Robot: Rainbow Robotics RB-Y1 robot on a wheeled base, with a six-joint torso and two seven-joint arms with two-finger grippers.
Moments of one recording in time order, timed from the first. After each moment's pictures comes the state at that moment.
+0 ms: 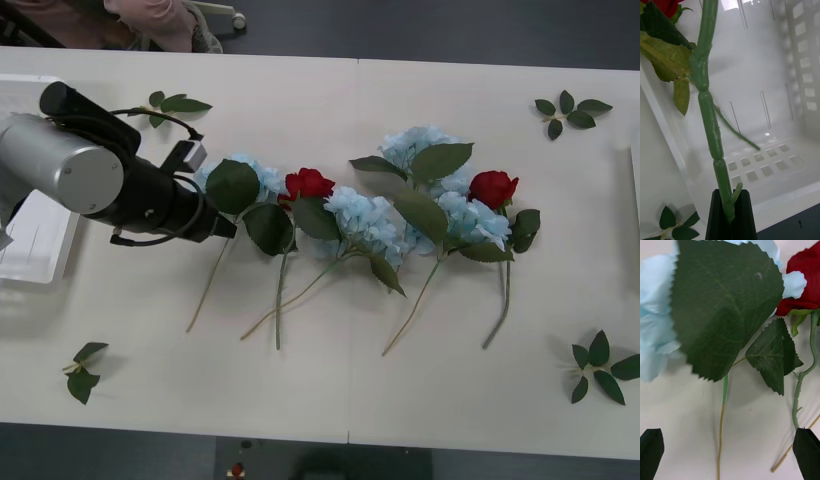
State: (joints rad) right arm -0.42 -1.03 -0.38 -1.12 -0.74 1.53 1.56; left arm -0.67 0.83 -0.60 -1.54 1.09 1.12 -1.34
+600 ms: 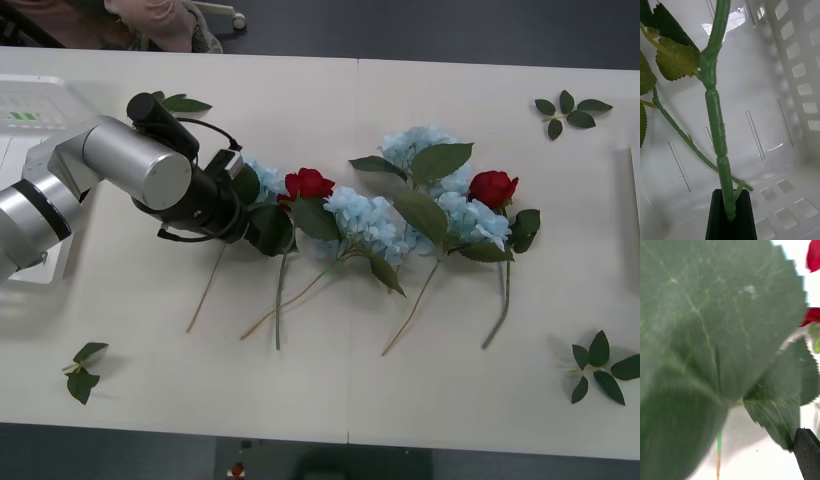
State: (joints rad) right arm -0.33 -0.90 -0.36 -1.03 -0.64 1.14 1.55; left arm -0.86 0.69 -0.82 -1.25 1.05 1.05 -1.35
